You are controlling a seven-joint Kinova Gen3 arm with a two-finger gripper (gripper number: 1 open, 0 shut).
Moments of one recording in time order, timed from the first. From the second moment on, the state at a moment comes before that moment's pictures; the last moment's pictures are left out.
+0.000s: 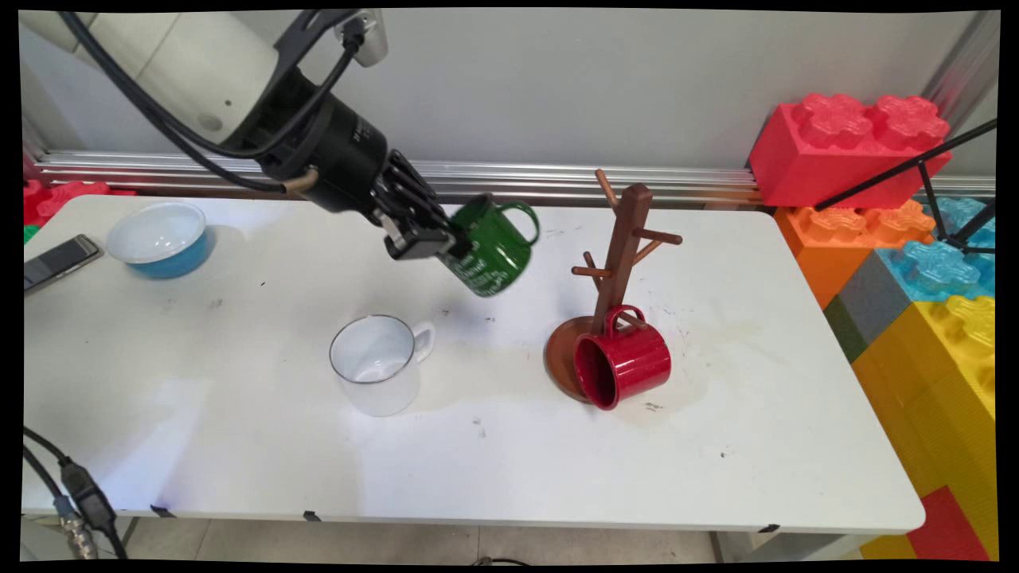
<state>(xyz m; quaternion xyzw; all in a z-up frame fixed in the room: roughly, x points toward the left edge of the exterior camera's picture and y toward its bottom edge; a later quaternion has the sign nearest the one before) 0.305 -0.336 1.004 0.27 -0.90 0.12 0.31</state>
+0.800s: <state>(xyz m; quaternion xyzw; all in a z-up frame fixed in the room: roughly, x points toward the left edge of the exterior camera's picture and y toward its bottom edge) 0.353 -0.398 0.987 0.22 -0.94 0.13 0.23</state>
